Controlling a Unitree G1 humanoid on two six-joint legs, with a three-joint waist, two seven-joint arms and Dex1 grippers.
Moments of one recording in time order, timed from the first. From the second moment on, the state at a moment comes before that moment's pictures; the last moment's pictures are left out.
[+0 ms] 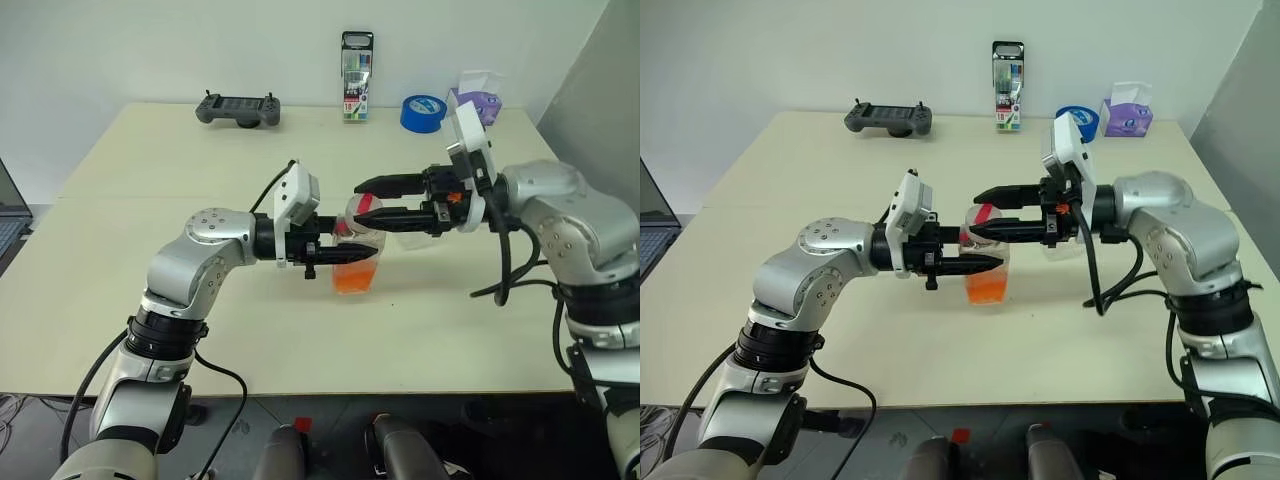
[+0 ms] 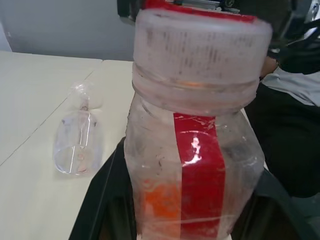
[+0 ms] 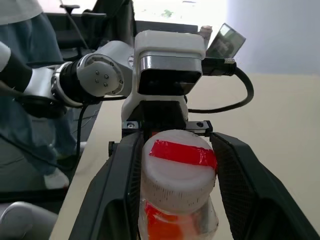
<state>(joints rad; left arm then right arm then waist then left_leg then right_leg) -0.71 0.51 -0.13 -0.12 -0.51 0.62 -1.11 -0.96 -0.65 0.18 -0.02 0.65 0.62 1.21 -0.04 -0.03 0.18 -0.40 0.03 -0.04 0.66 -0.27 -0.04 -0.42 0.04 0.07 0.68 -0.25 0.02</state>
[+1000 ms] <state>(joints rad) -0.72 0.48 -0.08 -0.11 -0.53 0.63 -1.01 -0.68 -0.35 0.00 -0.53 0.64 0.90 0.37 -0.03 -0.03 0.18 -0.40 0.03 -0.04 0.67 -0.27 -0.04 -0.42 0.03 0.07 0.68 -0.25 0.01</state>
